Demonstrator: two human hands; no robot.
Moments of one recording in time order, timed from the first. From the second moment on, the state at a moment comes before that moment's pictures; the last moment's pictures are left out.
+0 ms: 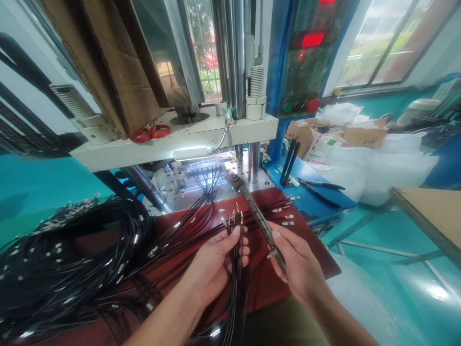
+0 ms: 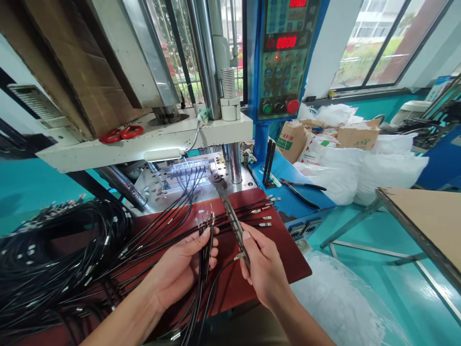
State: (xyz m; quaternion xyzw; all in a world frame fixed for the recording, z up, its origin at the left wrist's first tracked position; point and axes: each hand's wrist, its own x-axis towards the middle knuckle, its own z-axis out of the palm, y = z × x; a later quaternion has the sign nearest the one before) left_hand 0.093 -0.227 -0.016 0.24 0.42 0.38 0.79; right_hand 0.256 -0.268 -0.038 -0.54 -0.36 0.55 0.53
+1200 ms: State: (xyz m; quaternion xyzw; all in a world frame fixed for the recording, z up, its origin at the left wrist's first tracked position) left_hand 0.106 -0.239 -0.016 0.45 0.51 0.28 0.68; right_hand 0.254 -0.266 -0.038 -0.55 -0.42 0.52 0.49
